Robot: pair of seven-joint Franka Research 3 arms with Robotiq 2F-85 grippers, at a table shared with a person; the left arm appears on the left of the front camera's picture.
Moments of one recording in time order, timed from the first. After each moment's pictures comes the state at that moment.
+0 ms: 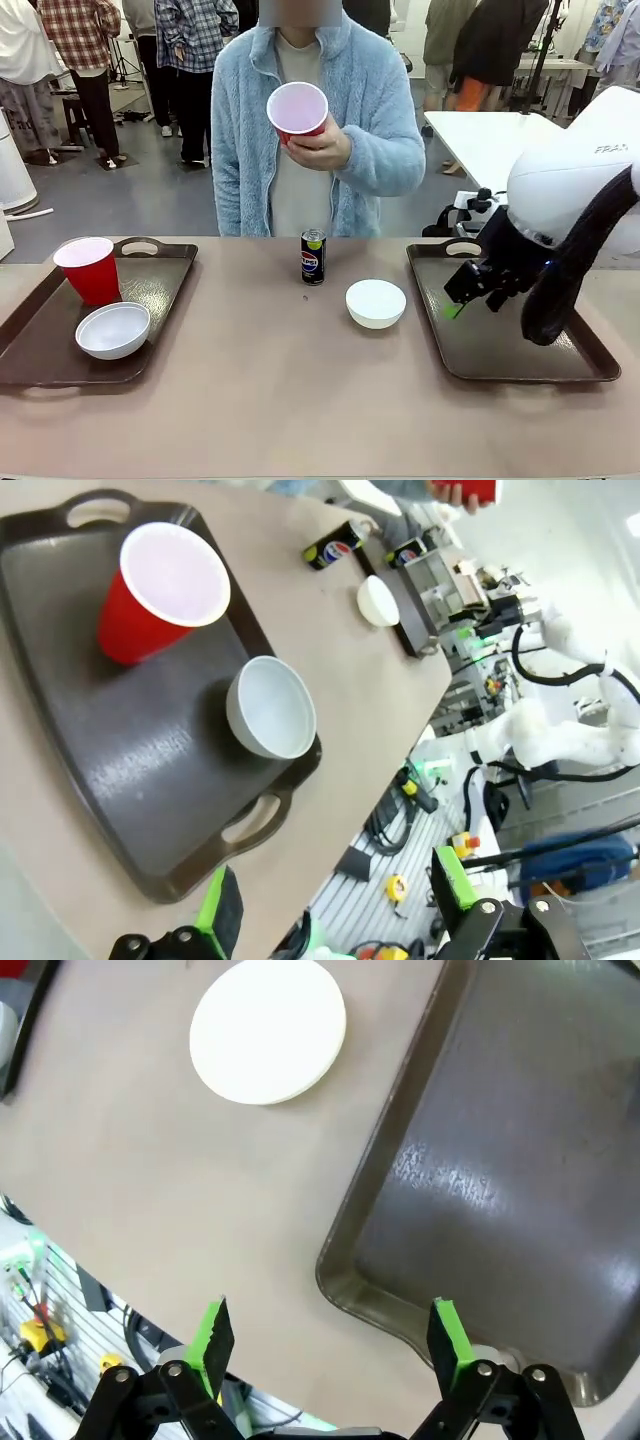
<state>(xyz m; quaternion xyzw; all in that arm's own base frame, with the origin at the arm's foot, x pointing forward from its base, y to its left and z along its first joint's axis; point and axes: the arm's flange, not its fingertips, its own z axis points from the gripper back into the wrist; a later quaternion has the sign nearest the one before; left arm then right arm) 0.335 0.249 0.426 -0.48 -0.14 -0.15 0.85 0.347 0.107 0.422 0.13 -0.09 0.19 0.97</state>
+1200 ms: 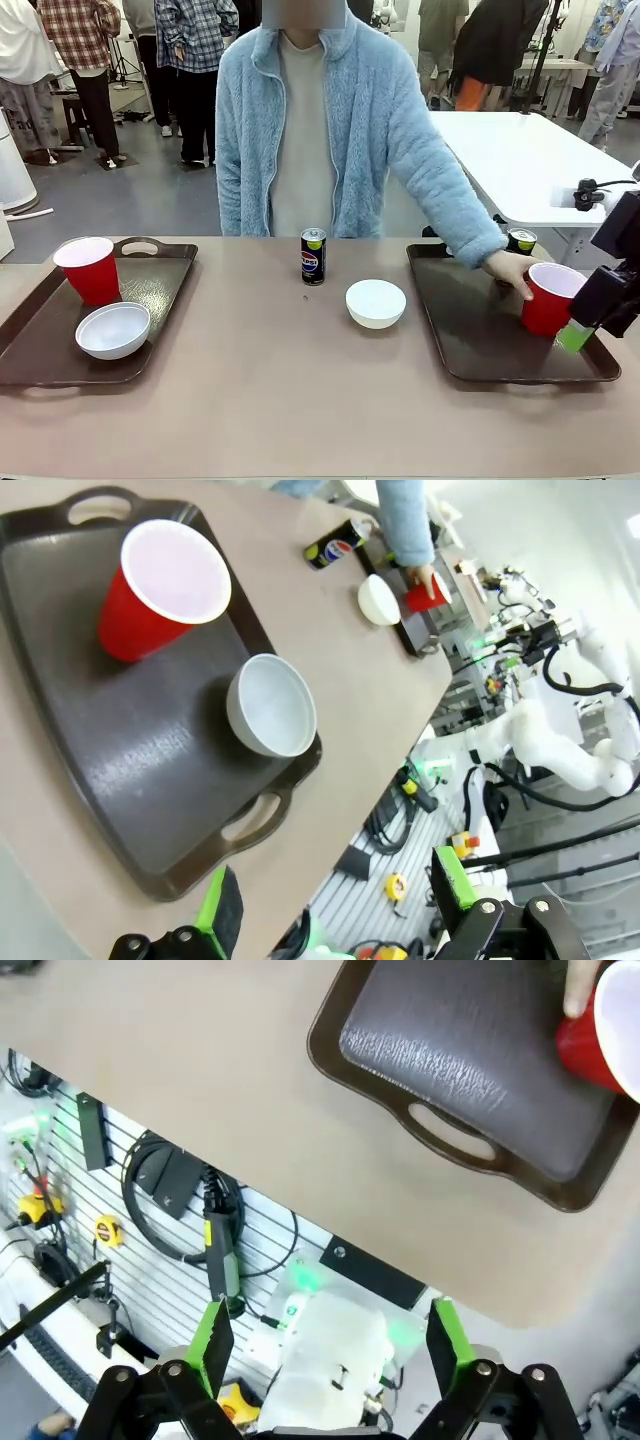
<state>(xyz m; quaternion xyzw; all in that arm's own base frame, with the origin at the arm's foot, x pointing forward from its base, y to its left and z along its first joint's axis) 0.334 0.249 0.426 -0.48 -0.13 -0.15 0.85 0.254 0.031 0.492 0.11 -0.01 0.22 0.97</state>
